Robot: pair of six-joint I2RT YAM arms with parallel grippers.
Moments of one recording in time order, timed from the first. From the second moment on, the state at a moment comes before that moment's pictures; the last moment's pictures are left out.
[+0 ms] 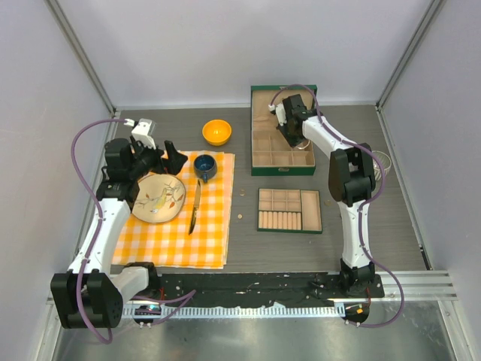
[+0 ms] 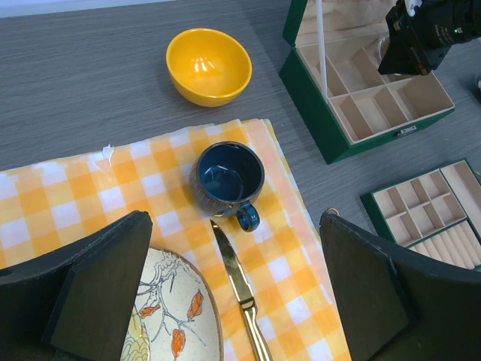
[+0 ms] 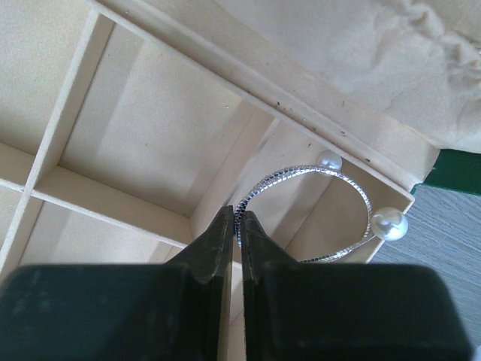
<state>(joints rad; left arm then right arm) 0.02 1.08 0.85 -0.10 0.51 -0.08 0.30 2.25 1.90 -0.67 0.11 -0.33</state>
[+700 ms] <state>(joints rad) 0.02 1.08 0.85 -0.11 0.51 -0.08 0.33 2.20 1.88 -0.68 0.13 -0.31</state>
